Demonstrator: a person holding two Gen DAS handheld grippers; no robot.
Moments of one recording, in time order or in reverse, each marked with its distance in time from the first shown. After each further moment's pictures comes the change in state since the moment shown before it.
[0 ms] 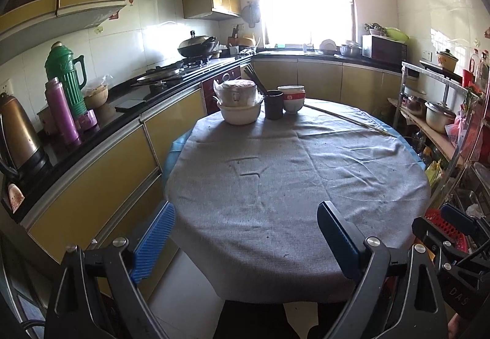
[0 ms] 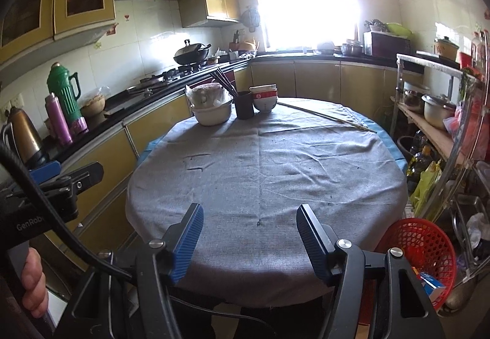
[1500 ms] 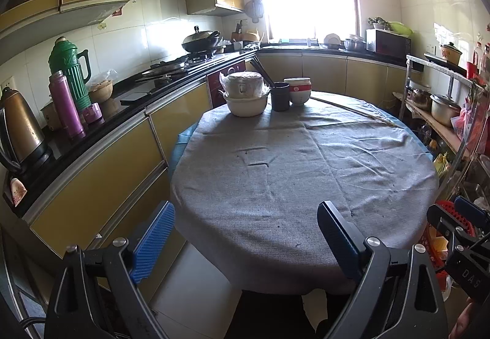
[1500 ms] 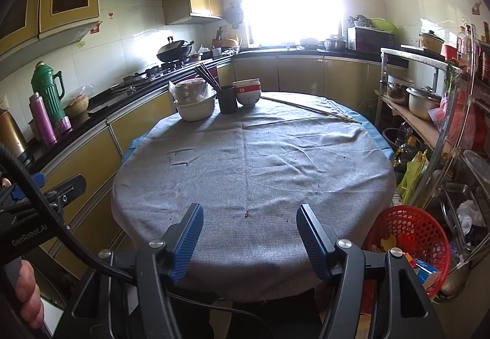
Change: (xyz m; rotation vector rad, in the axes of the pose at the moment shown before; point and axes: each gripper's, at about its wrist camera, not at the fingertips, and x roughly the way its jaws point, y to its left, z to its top) left arm 0.008 0.009 -0.015 0.015 0.019 0.021; right arm 0.003 0.000 -0.009 0.034 0.017 -0.076
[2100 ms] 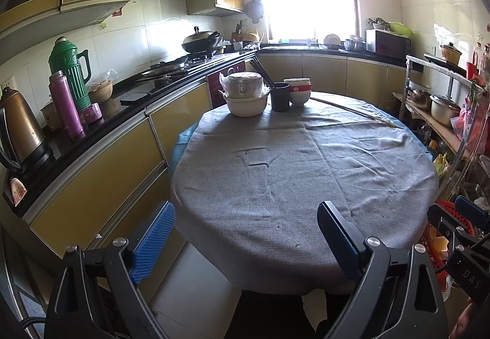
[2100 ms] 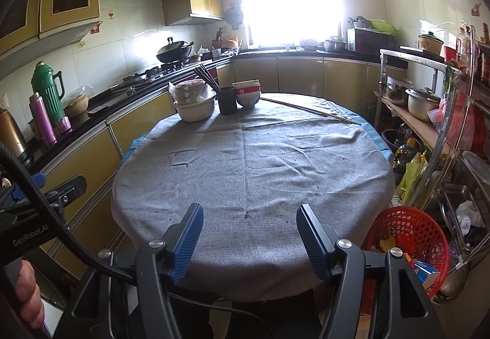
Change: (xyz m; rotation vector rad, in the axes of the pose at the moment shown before) left arm -0.001 0.001 0.000 0.000 -0.001 -0.001; right arm -0.001 0.002 0.000 0.000 -0.004 -0.003
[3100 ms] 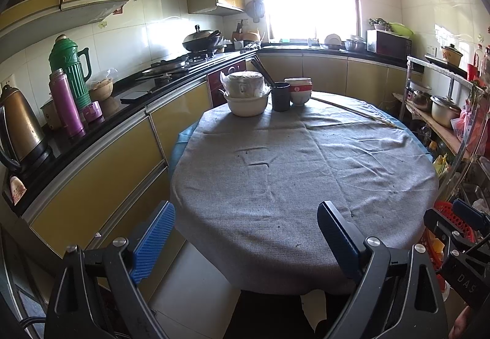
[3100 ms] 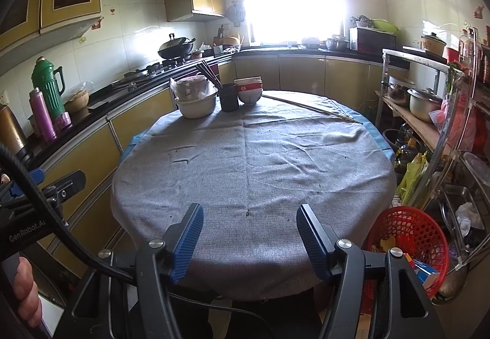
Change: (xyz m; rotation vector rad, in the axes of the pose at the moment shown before) left arm 0.001 0.000 0.000 -0.006 0.002 0.001; right arm 0.002 0.004 -0.001 -0.015 0.015 0.000
